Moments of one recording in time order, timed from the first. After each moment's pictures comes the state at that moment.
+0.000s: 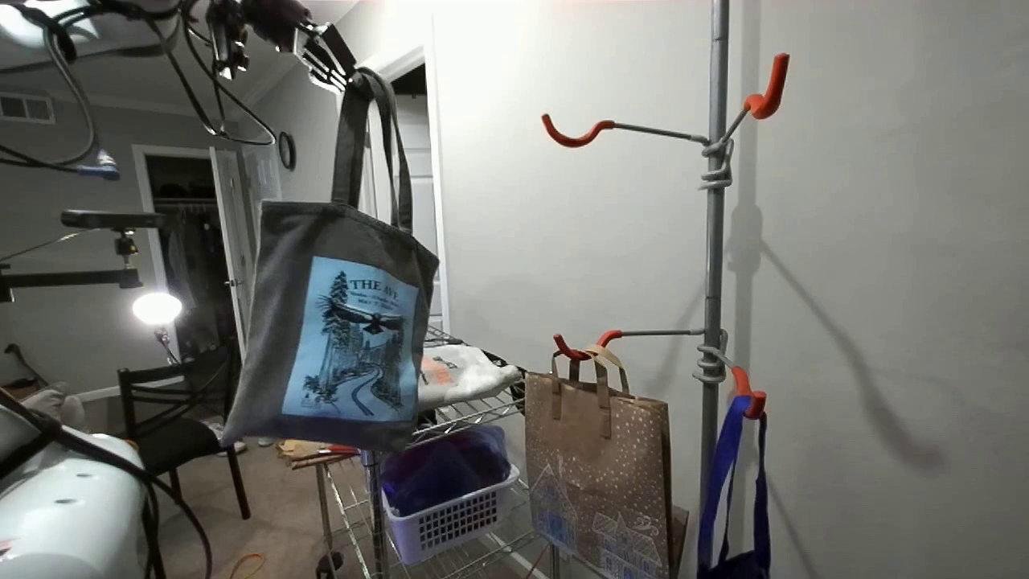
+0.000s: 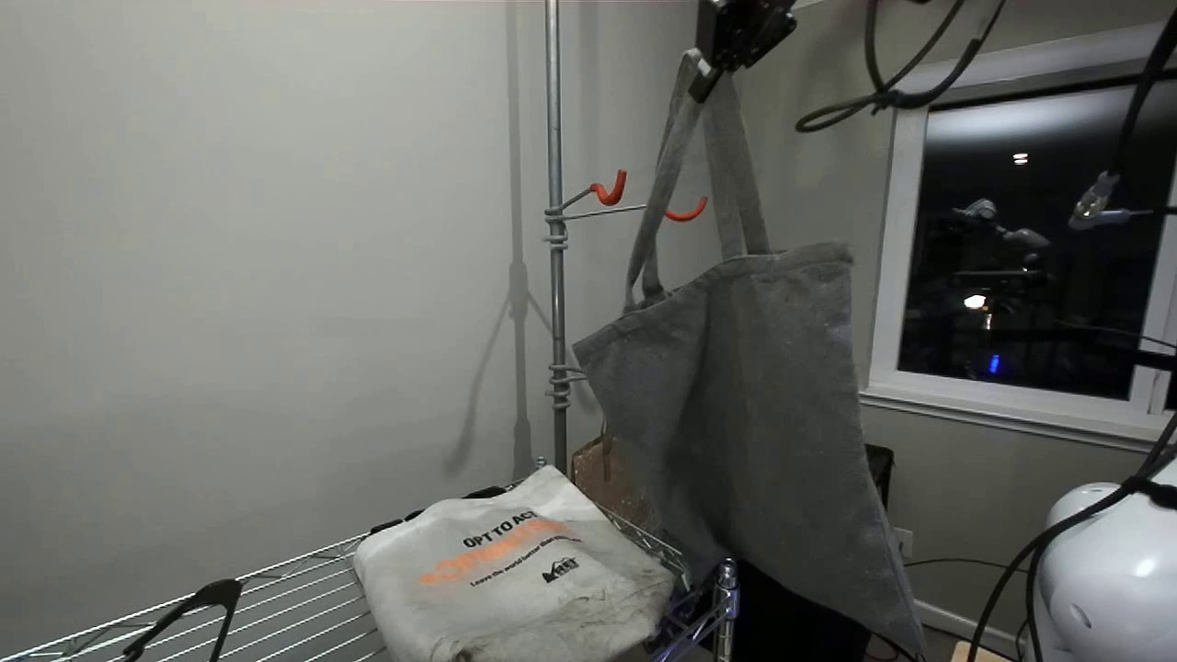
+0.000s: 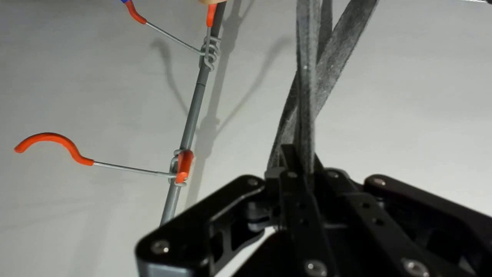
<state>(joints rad) 0.00 -0.61 0.43 -1.53 -0.27 1.67 0.41</state>
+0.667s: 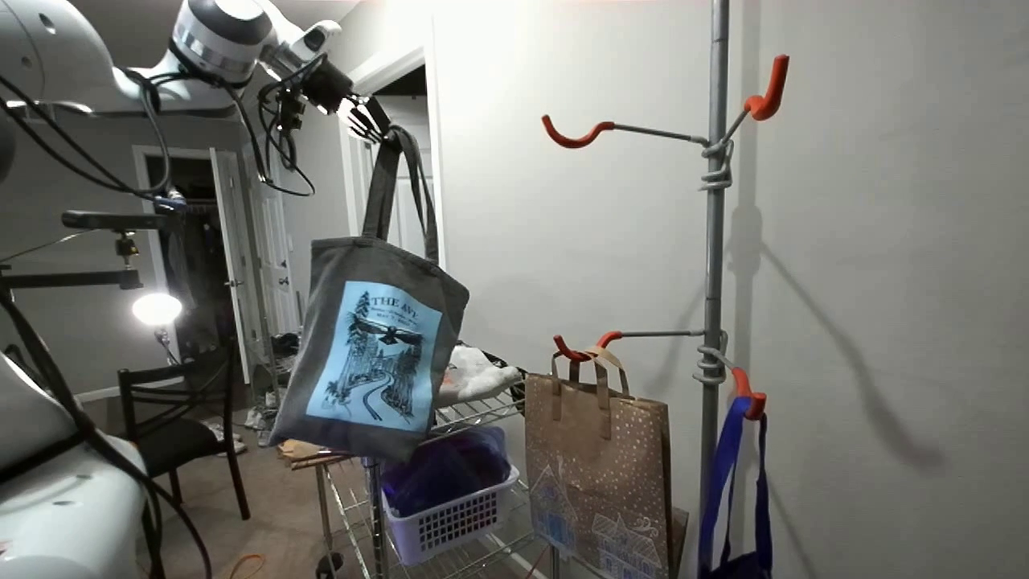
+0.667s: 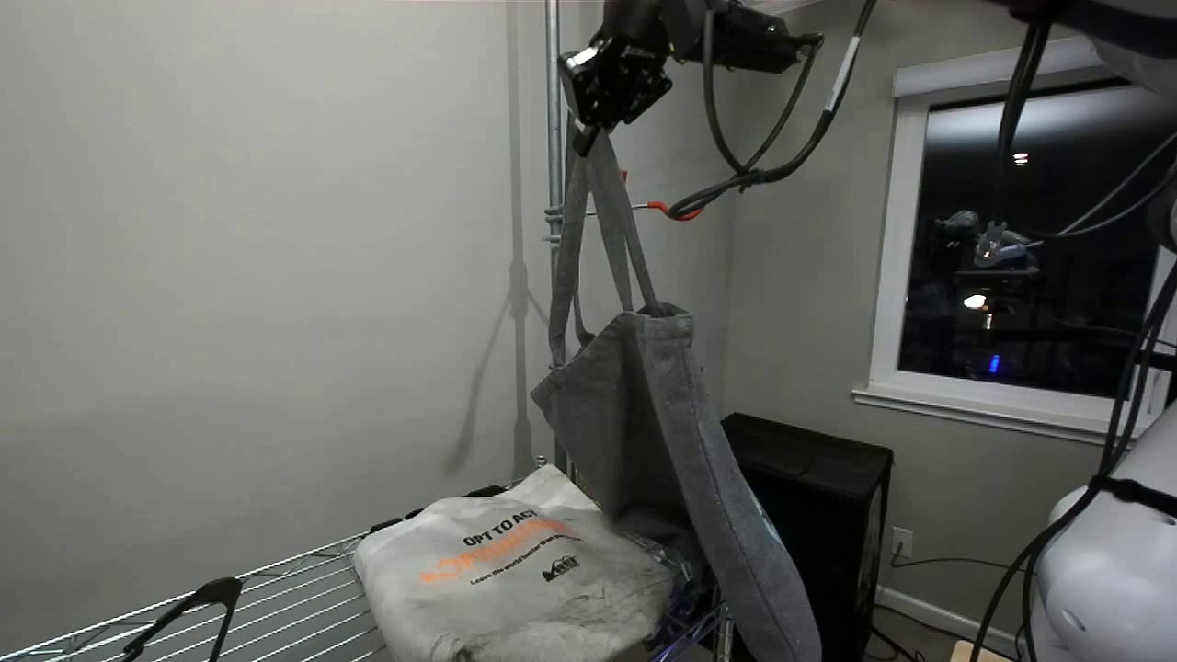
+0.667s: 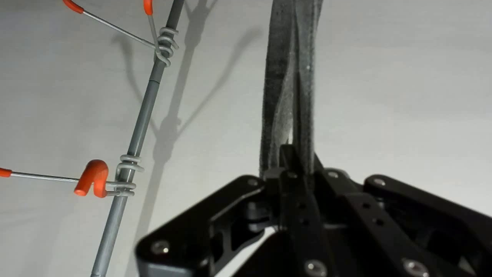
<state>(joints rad) -0.02 -0.39 0.62 -1.51 -0.41 1.79 0.64</state>
